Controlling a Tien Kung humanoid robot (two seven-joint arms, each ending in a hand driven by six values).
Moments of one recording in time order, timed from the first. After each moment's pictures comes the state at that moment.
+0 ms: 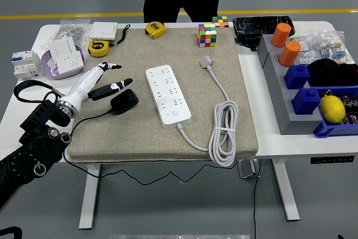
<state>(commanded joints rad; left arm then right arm) -0.44 0.18 -1.16 -0.92 1.73 0.17 -0.17 0.06 -0.13 1.37 0.18 -1.23 -0.06 -0.03</state>
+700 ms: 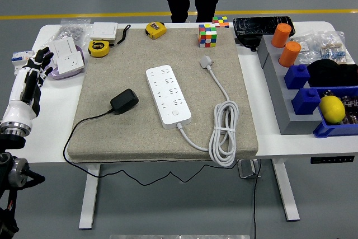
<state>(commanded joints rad) -0.04 0.04 -1.69 -1.39 1.22 -0.03 -0.10 0.05 -0.12 1.39 0.18 -1.24 -0.05 -0.04</state>
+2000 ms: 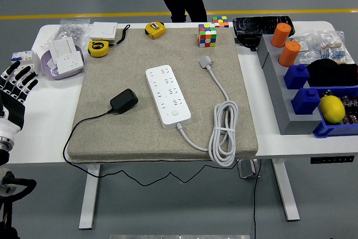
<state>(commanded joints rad) 0.02 0.00 -1.78 -1.44 0.97 0.01 -0.02 0.05 -0.12 1.37 0.18 -1.26 -0.04 -0.03</state>
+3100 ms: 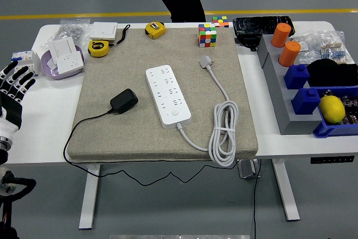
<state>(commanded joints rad) 0.02 0.00 -1.78 -1.45 0.98 0.03 -0.03 0.05 -0.11 1.38 0.18 -1.26 -0.03 -0.03</state>
